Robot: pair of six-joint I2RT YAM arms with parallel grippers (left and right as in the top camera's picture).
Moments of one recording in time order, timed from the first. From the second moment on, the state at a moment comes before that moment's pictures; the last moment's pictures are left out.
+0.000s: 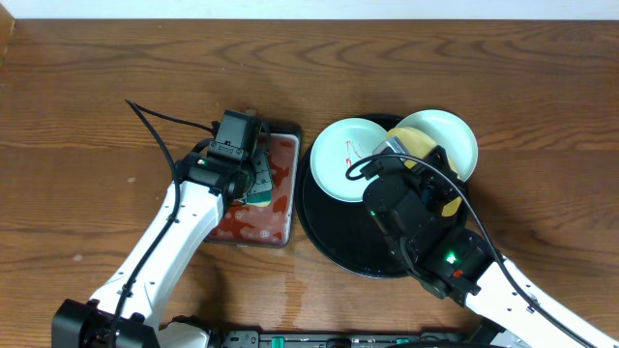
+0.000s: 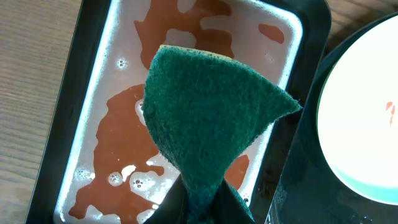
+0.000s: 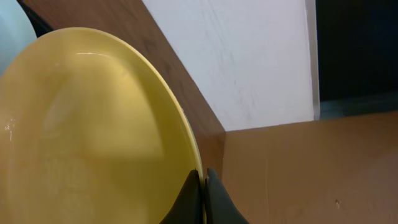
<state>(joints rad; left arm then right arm) -0.31 1.42 1.01 -0.77 -0.05 -0.51 0.83 1.15 0.85 -0.42 1.09 -0.55</state>
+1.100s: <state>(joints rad) -0.31 1.42 1.01 -0.77 -0.05 -0.51 -0.43 1.25 0.85 -0.60 0.13 0.60</state>
